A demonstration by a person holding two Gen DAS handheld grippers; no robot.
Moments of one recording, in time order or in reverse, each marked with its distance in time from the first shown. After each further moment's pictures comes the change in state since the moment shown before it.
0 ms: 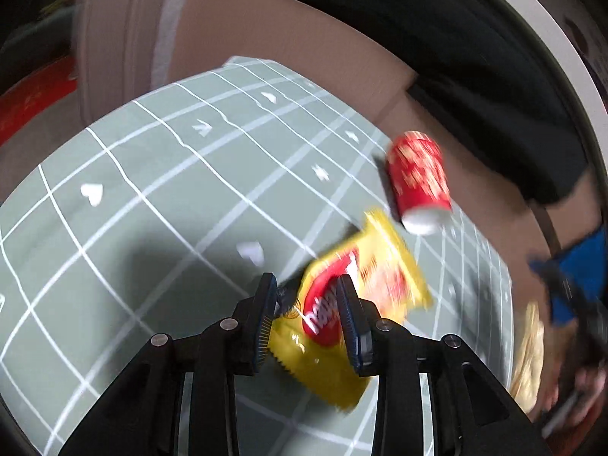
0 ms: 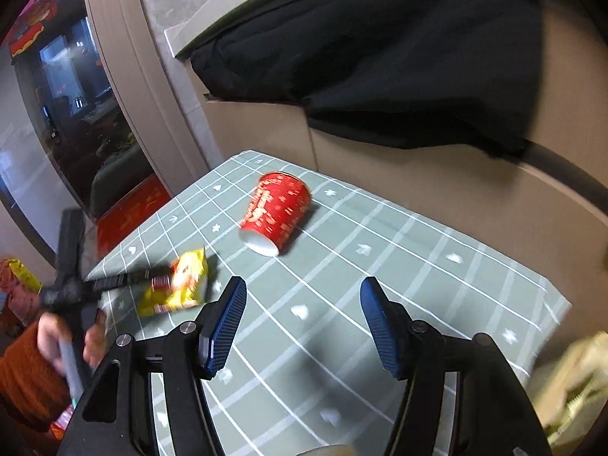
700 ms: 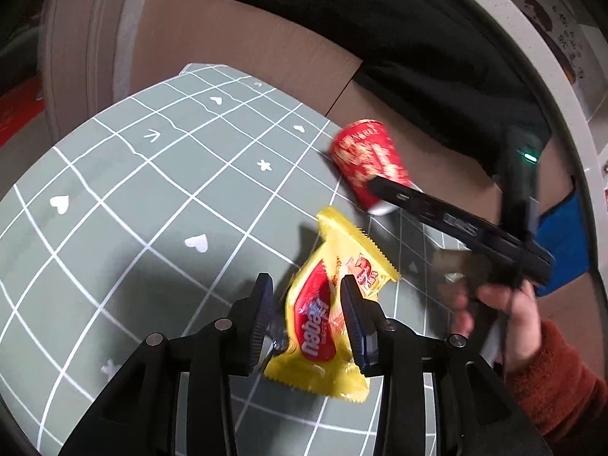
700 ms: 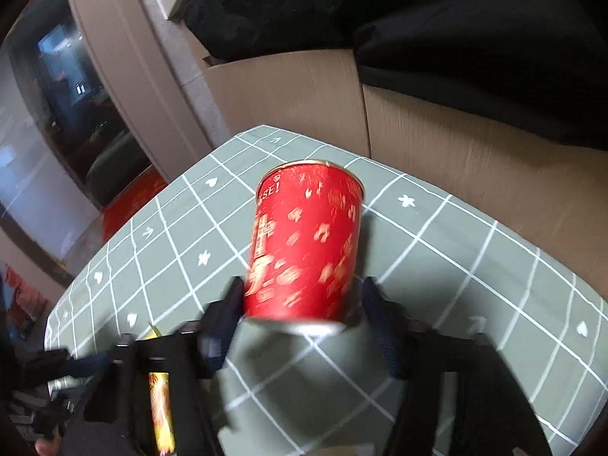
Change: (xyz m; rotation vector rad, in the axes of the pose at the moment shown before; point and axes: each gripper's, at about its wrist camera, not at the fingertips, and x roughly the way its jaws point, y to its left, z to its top) left arm -0.011 -0.027 -0.009 0.075 0.004 -0.094; right arm 0.119 0.020 0.028 -0.037 0.065 0.034
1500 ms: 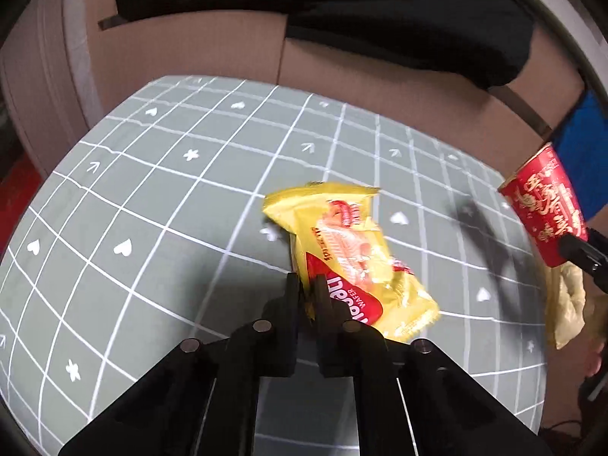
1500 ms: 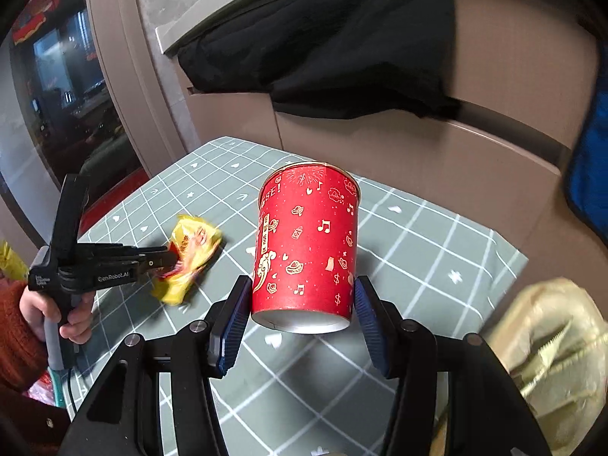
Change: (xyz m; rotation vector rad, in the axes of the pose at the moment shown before) left arm 0.038 -0.077 -0.025 0.265 0.049 0.163; right arm -0.187 -0.053 -0.113 0.044 -0.090 -0.123
